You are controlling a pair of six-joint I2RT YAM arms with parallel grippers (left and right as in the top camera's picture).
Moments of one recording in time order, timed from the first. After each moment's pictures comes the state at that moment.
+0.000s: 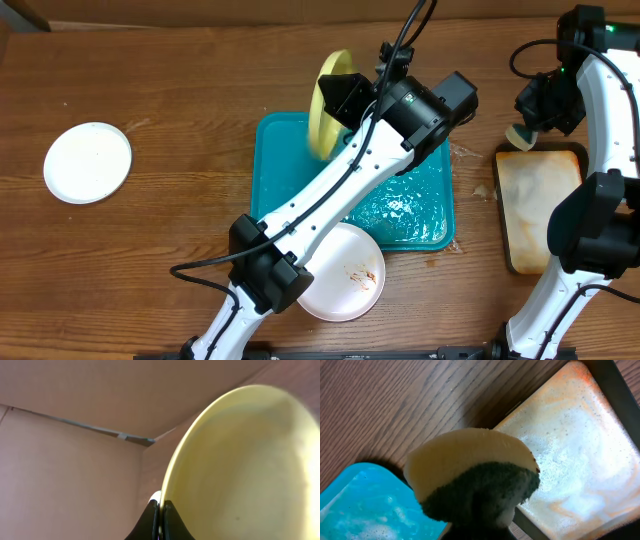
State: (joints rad) left arm -0.85 2.24 2.44 -1.65 -1.25 -0.38; right arm -0.18 2.10 2.02 -1.43 0.03 0.56
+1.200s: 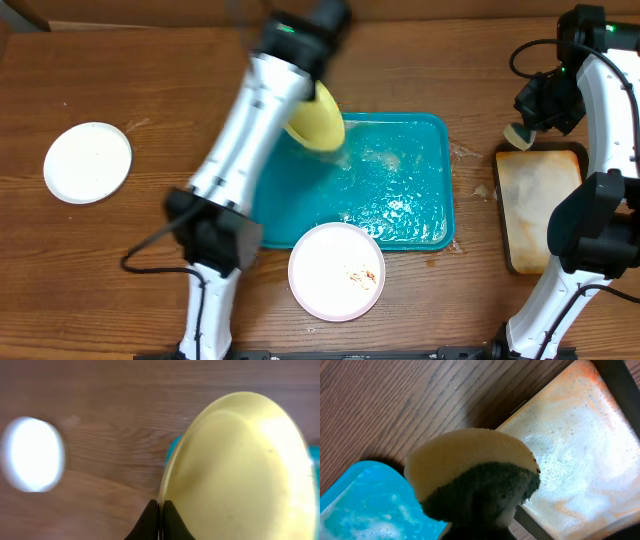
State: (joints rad) left arm -0.37 2.23 2.44 -1.50 -0.40 -0.48; right arm -0.18 2.10 2.02 -1.43 0.01 0.56
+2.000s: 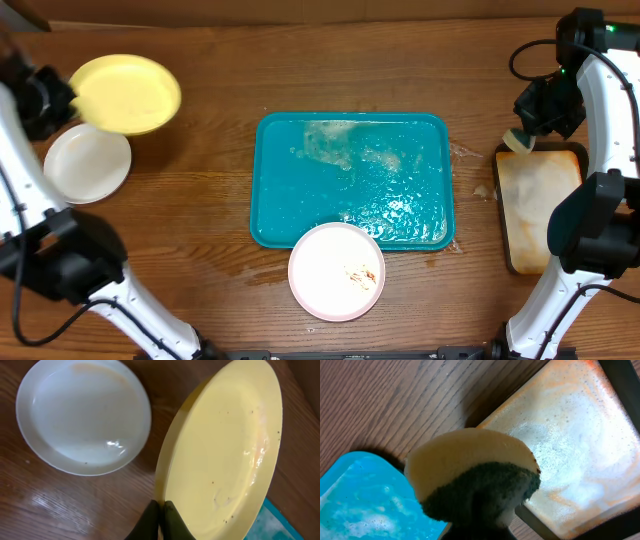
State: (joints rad) left arm 0.59 2.14 2.31 -1.45 0.27 -0.24; right arm -0.18 2.10 2.02 -1.47 0.01 0.56
